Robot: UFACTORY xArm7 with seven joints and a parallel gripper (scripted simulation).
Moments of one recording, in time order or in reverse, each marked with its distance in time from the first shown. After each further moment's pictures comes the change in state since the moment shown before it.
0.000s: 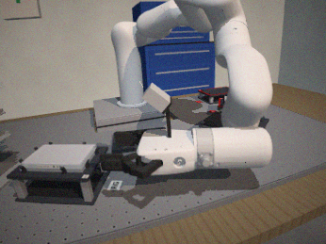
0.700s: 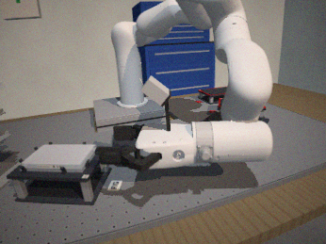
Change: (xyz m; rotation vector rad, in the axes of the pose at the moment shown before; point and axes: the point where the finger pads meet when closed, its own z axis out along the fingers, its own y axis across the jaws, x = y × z) arm 0.013 0.000 0.001 0.000 0.000 0.000
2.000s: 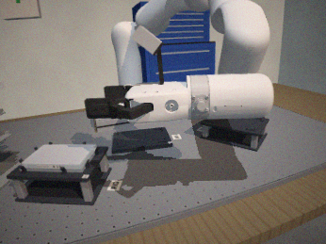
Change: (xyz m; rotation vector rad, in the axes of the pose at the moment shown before) arm 0.084 0.000 0.008 0.000 -0.001 0.001
